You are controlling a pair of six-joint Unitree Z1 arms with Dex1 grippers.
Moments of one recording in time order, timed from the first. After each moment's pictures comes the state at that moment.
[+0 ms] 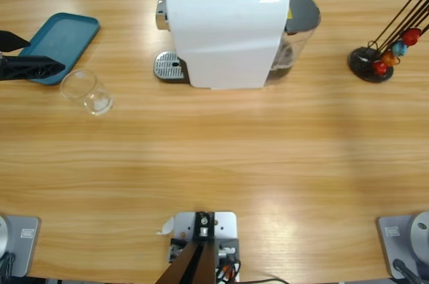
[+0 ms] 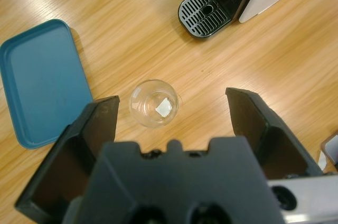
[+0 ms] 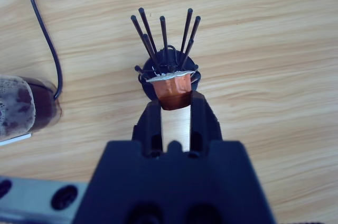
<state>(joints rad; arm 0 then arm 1) -0.62 1.21 -0.94 0.56 0.07 0.02 0.09 1.44 -1.23 0.80 -0.15 0.19</state>
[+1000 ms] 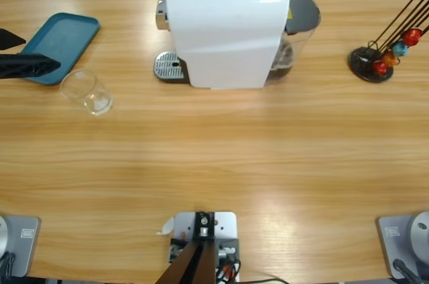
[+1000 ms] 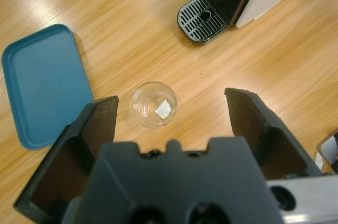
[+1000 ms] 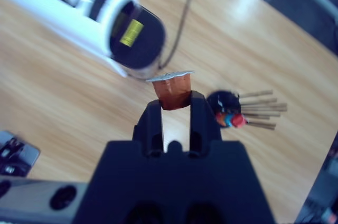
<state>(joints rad) -0.62 1.19 -0.94 0.56 0.07 0.02 0.55 1.45 -1.81 1.26 -0.08 -0.11</state>
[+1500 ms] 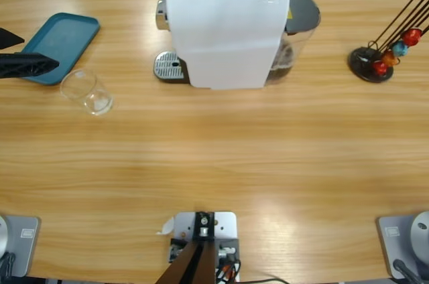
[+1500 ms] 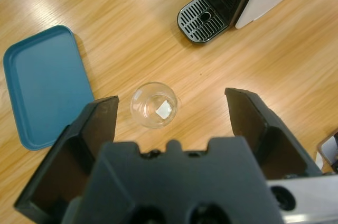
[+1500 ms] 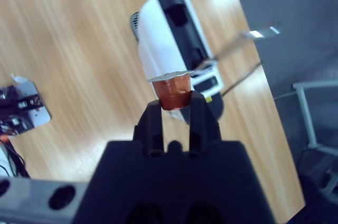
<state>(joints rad) -0.62 1.18 -0.94 0.56 0.07 0.02 0.89 1.74 -2.28 1.46 -0.06 -0.43</state>
